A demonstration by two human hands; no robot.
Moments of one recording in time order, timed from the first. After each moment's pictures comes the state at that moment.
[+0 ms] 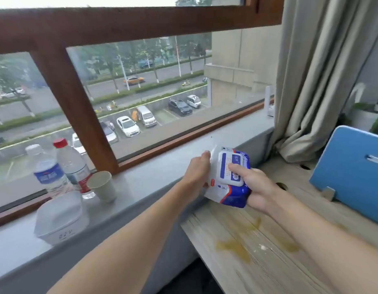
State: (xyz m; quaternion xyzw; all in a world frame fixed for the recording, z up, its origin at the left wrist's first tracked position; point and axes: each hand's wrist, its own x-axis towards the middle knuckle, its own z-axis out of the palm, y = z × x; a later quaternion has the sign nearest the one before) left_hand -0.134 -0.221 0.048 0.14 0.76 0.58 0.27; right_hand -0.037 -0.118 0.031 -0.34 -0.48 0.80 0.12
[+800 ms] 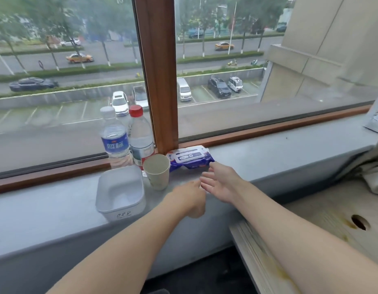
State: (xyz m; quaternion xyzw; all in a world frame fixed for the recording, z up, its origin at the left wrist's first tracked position) left_hand -0.281 -0.392 -0.046 0.33 0.92 -0.06 0.20; right_hand -0.270 -0.283 -0.030 -0.32 -0.50 0.80 -0.07
